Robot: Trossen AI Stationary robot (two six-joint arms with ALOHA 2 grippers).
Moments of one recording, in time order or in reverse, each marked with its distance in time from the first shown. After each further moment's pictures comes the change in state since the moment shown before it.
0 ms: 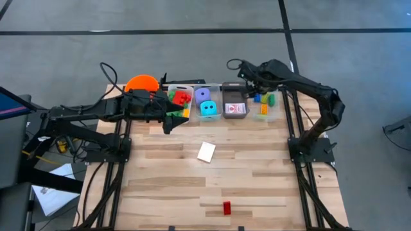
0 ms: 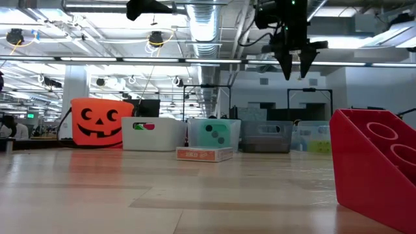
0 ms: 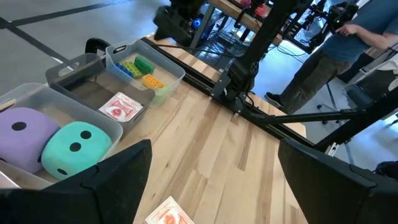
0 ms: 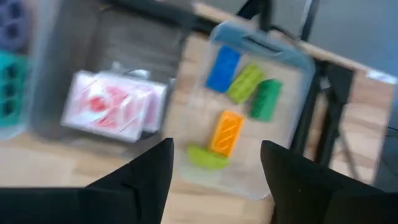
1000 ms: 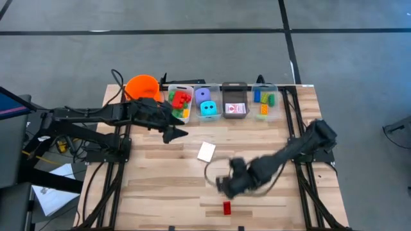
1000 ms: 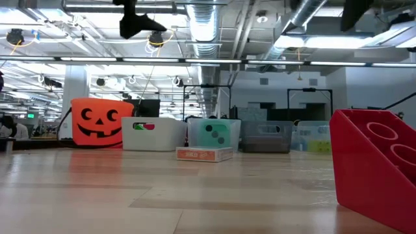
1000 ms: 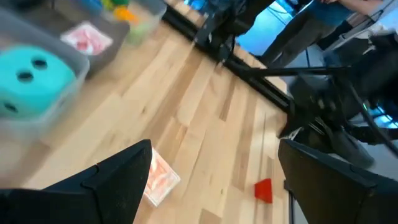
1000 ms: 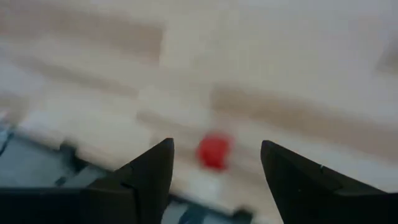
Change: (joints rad) left arm -0.019 0.000 -0.120 0.003 0.169 -0.086; right arm 1.064 0.201 -0.001 0.350 -0.247 1.167
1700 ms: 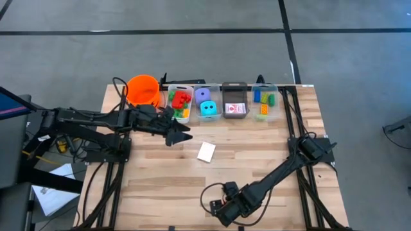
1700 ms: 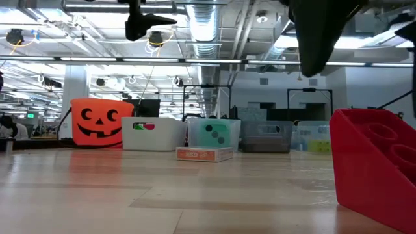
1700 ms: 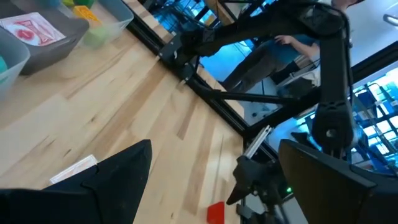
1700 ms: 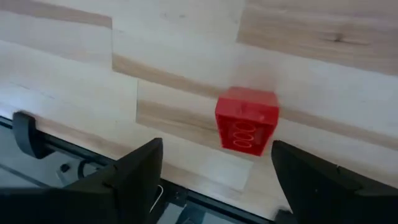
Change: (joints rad) left arm -0.063 0.002 -0.146 0.321 0.000 -0.202; right arm 0.139 0.254 0.001 0.298 -0.032 0.149
